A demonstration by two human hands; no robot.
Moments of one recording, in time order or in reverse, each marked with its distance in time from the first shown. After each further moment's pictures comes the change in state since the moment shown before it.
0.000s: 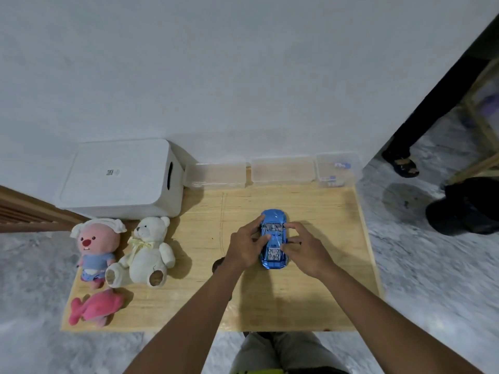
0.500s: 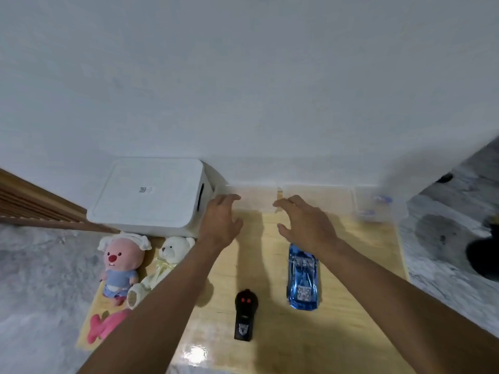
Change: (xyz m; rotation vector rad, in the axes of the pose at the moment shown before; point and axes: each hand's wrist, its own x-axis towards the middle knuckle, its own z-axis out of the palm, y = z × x) left_hand 0.062 0.022 -0.144 0.584 0.317 0.136; right_hand 0.086 -0.123 -0.007 -0.691 0.110 -0.497
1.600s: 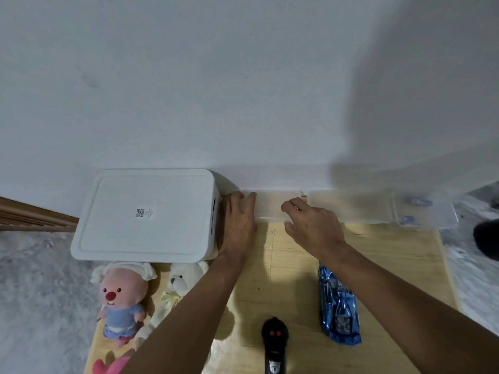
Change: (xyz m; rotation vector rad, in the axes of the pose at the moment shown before) left_hand 0.056 -0.033 0.041 0.145 0.078 0.124; right_hand 0.076 -0.012 0.054 -0.283 0.230 -0.065
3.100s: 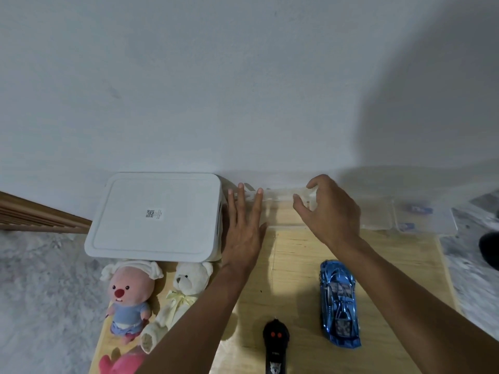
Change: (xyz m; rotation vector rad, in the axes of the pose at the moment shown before) left_hand -0.016 0.000 0.000 0.008 0.089 0.072; right_hand 0.015 0.004 -0.057 0.322 0.163 0.390
